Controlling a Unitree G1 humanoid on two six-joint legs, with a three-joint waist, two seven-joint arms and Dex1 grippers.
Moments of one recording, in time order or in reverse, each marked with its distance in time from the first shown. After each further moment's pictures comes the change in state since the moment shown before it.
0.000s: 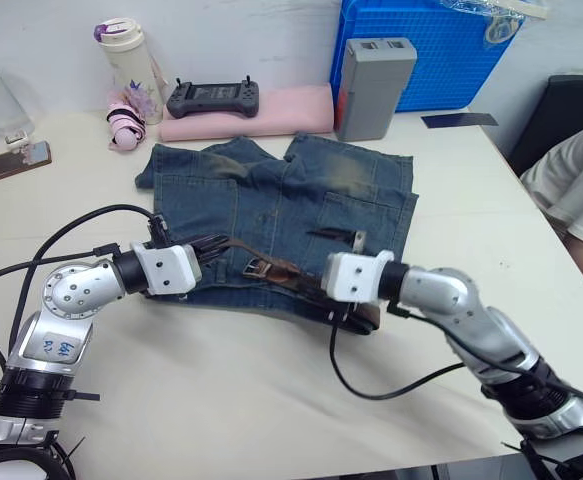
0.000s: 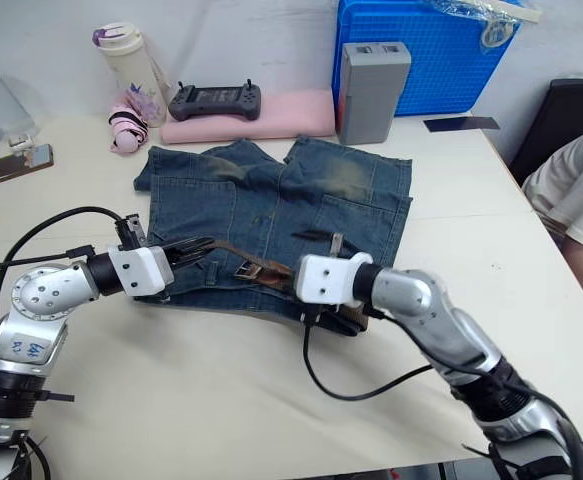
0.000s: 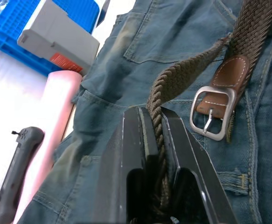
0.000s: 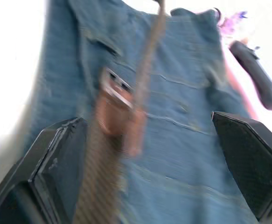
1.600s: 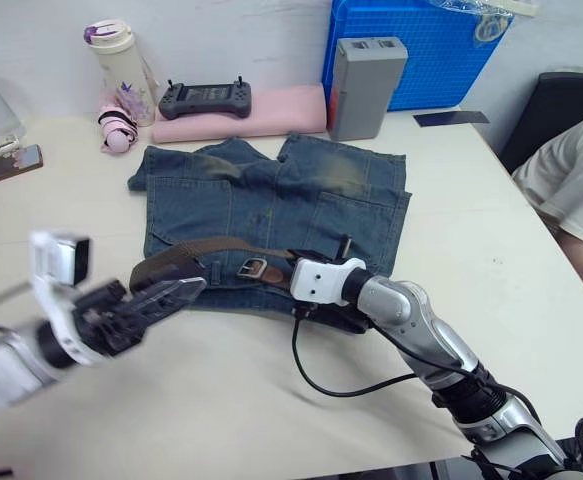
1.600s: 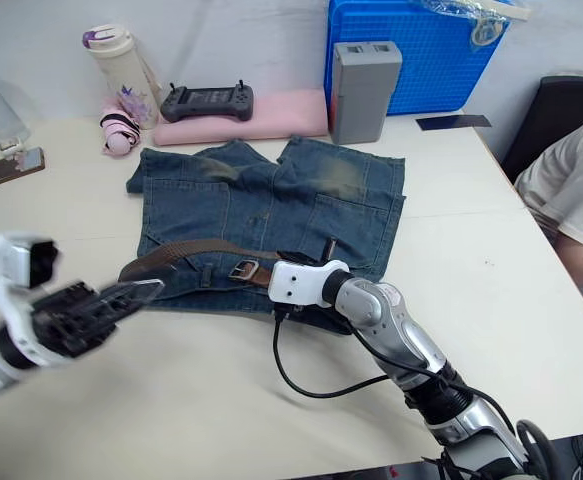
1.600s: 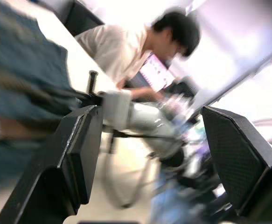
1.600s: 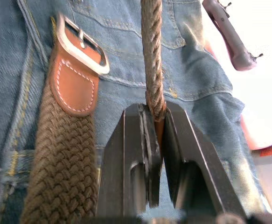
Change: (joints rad) left arm 0.534 0.032 0.368 -0.530 -1.845 1.140 0.448; right arm 0.000 0.167 0.033 0.152 -0.336 -0.019 -0.171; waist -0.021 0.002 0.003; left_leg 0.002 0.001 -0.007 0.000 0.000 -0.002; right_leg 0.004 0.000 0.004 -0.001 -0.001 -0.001
